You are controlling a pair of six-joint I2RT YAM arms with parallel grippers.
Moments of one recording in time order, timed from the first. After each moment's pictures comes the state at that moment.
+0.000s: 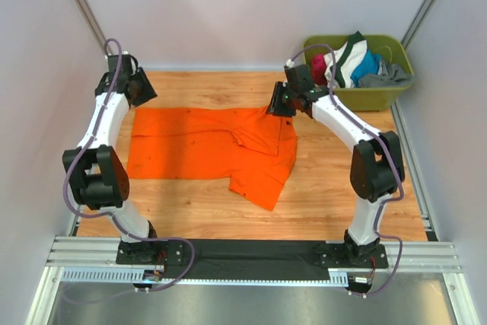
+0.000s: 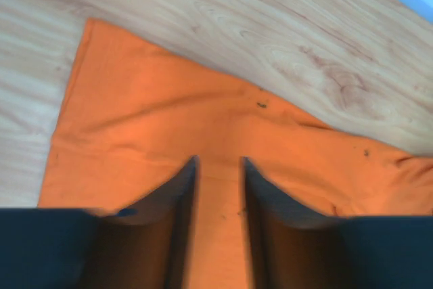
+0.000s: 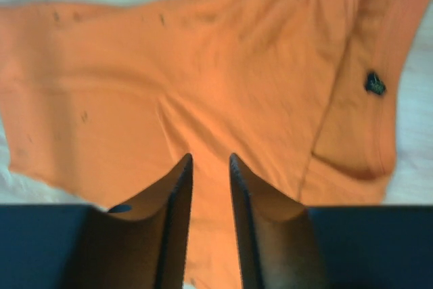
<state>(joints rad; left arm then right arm) 0.12 1.69 1.50 -0.55 0.04 -0.40 0.41 1.85 1.55 -0.50 -0.15 0.56</state>
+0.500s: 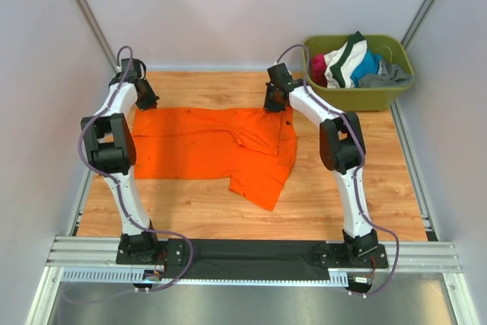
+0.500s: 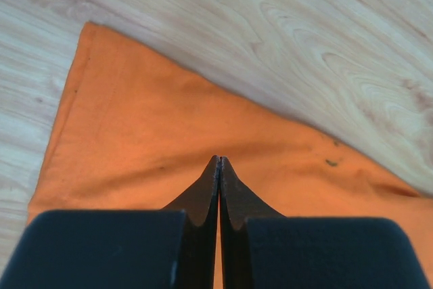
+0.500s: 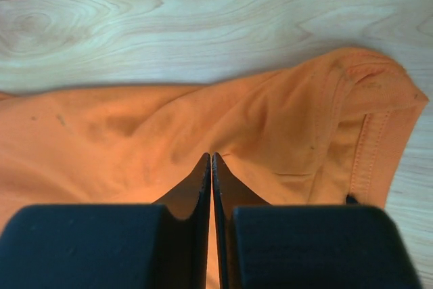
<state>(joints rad) 0.13 2.09 1.73 -0.58 0.02 -0.41 0.41 2.33 1.98 -0.57 0.01 0.51</state>
